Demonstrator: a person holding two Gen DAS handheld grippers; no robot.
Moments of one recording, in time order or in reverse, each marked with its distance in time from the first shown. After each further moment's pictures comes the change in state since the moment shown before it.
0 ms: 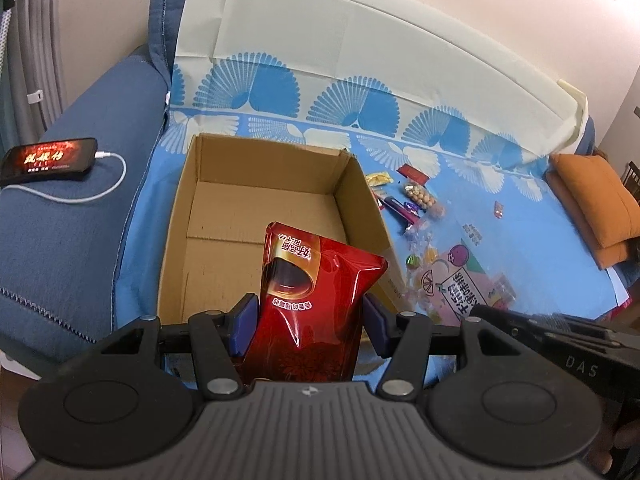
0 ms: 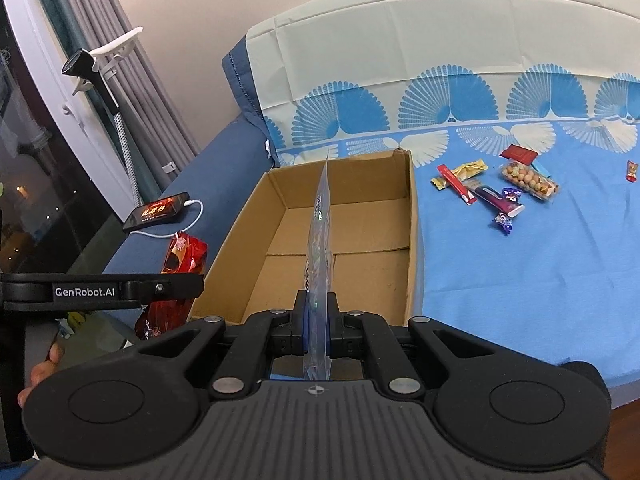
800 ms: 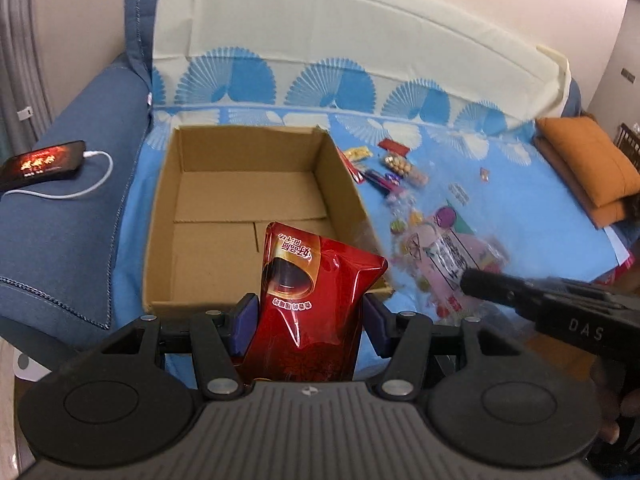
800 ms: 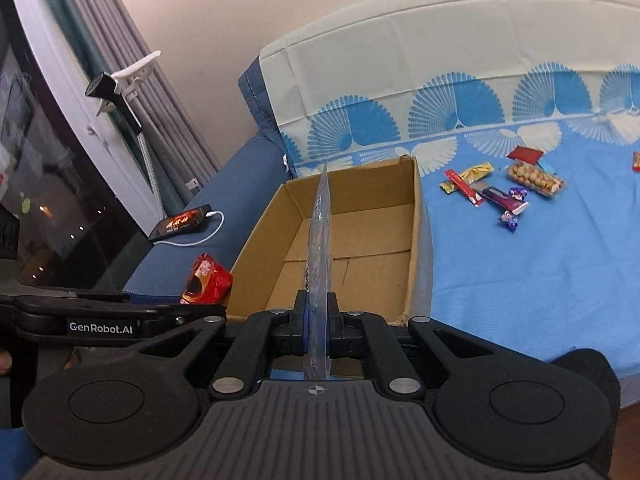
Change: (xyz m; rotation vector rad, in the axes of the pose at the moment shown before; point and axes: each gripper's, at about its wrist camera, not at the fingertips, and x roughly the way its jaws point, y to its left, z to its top) left arm -0.028 -0.025 -0.037 0.093 0.018 0.001; right arm -0.045 -0.012 -0.025 0.011 -0.052 0.071
